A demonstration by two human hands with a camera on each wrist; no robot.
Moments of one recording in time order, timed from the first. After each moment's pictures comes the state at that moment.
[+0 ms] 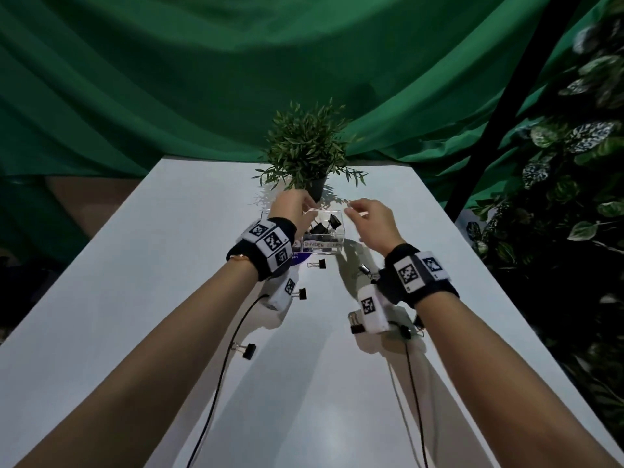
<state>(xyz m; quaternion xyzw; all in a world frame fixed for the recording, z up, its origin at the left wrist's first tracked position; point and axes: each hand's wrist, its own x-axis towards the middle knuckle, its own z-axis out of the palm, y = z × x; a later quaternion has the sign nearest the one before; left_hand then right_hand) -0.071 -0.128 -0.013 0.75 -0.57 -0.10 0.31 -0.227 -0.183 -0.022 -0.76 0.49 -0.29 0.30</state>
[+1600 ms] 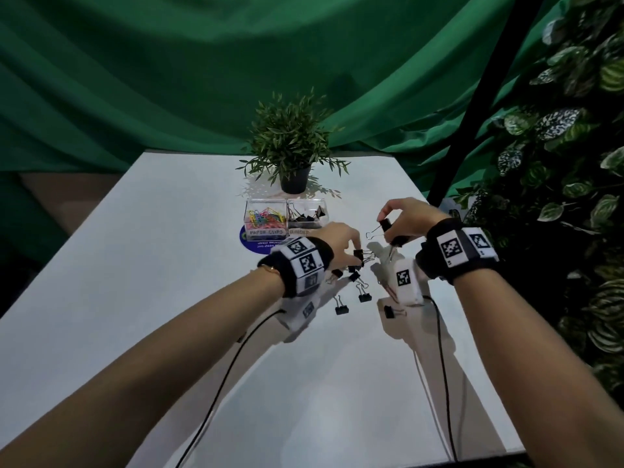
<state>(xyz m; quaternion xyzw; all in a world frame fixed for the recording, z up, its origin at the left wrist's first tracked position) -0.157 -0.108 -0.029 0.65 -0.74 -0.16 0.07 -0.313 -0.186 0.011 -0.76 0.57 -0.07 0.30</state>
